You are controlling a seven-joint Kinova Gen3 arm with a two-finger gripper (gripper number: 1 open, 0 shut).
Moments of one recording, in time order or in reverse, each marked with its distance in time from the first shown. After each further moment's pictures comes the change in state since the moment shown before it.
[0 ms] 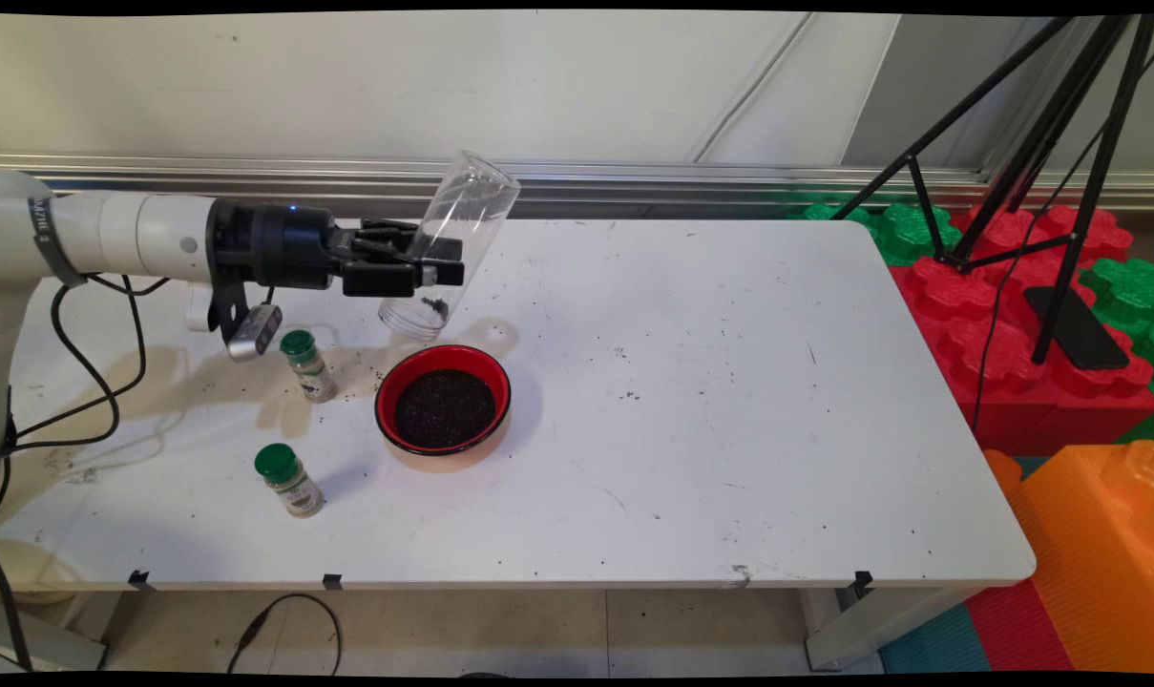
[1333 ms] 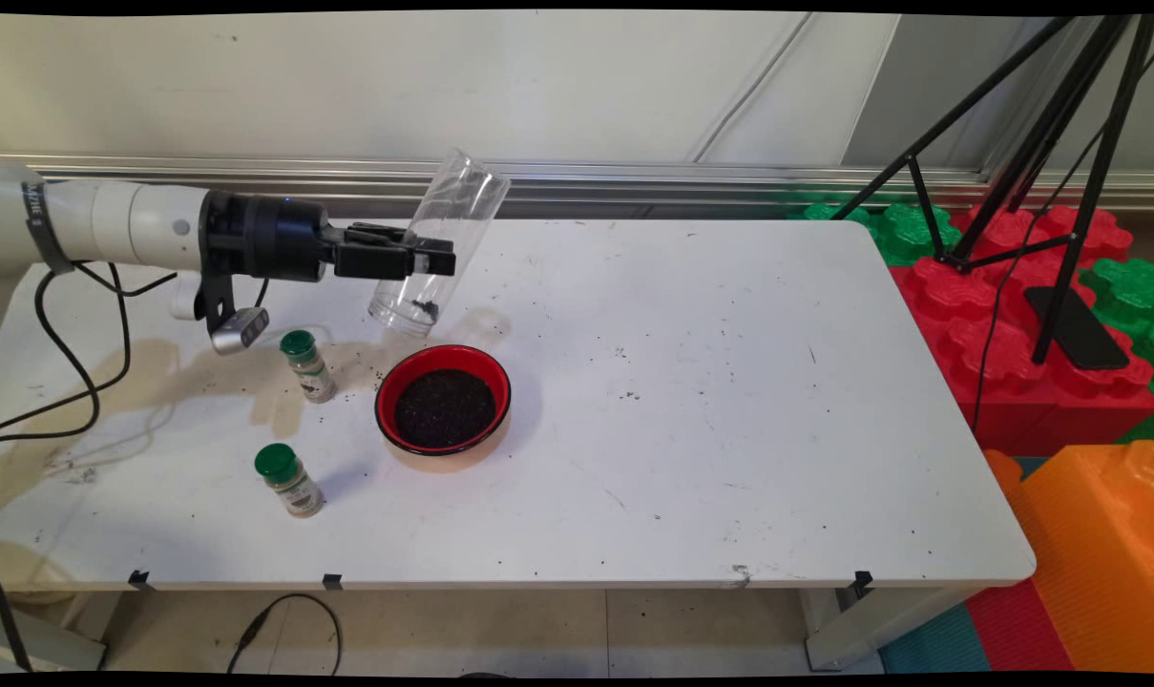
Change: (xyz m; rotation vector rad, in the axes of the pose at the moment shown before) arm -0.007 0.009 -0.008 -0.011 0.026 -0.181
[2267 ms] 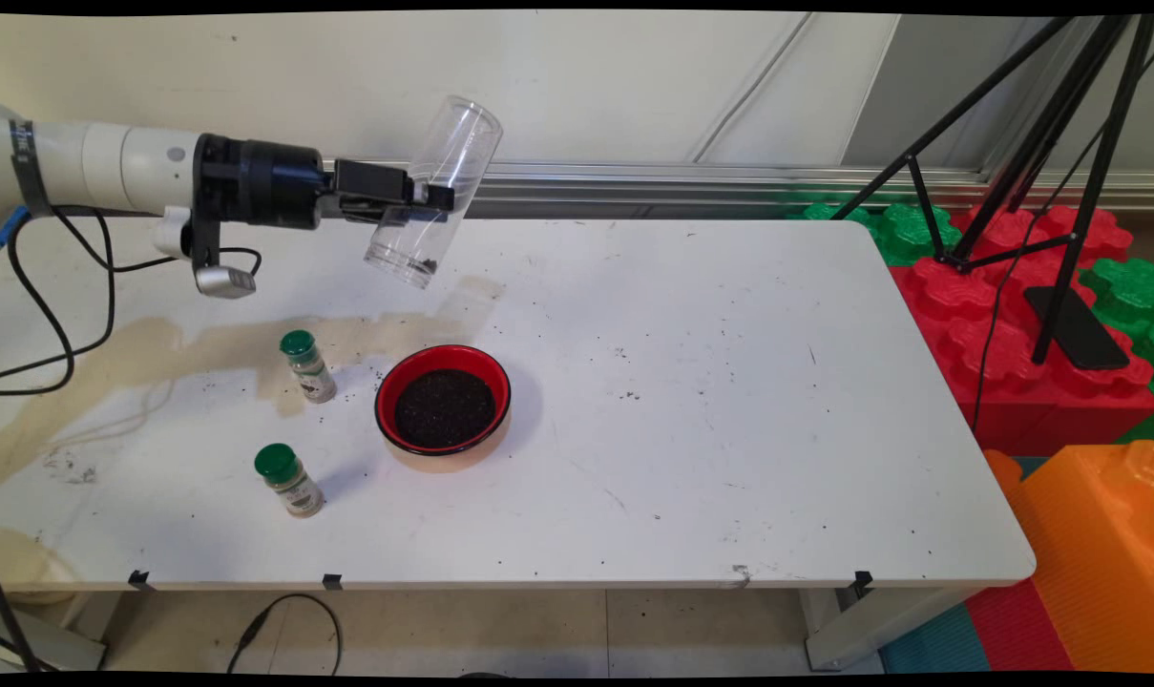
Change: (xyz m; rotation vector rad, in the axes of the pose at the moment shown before) arm -0.046 0.006 -0.006 -0.038 -0.011 -0.334
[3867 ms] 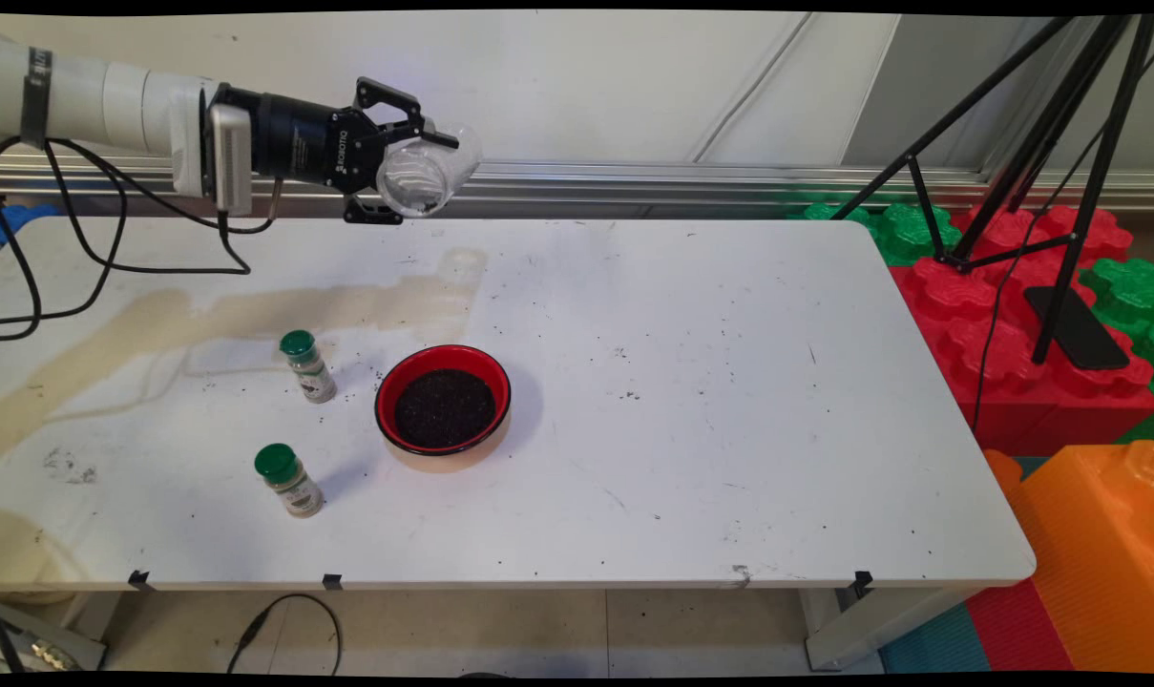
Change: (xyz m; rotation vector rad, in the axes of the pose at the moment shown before) arm -0.054 0.007 0.006 -0.139 -0.042 -1.021
